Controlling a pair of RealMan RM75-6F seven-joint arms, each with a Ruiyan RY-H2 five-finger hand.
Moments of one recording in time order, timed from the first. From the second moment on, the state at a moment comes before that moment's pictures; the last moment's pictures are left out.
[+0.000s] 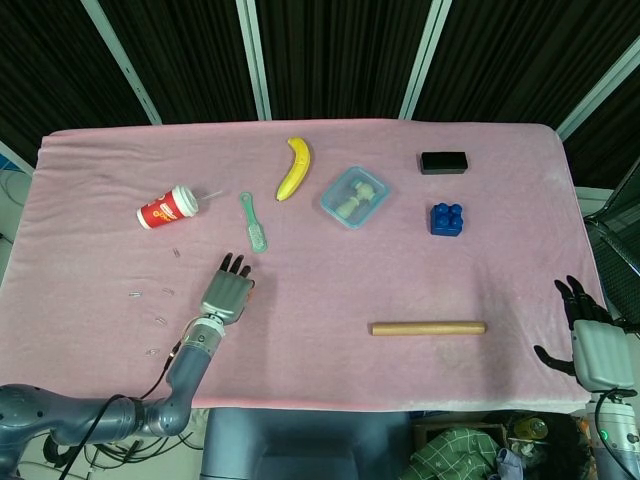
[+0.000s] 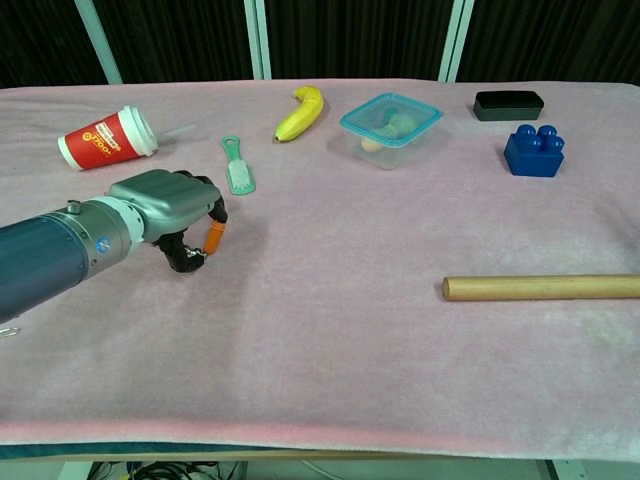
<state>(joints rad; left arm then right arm) -0.87 -1.75 -0.09 -1.42 0.69 1.06 0.87 0.10 -1.16 0.12 -1.65 -1.34 1.42 -0.10</state>
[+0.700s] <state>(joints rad) -0.86 -1.64 -0.13 -1.56 0.72 1.11 0.84 0.10 -1.16 0.12 -1.65 -1.34 1.42 -0.11</state>
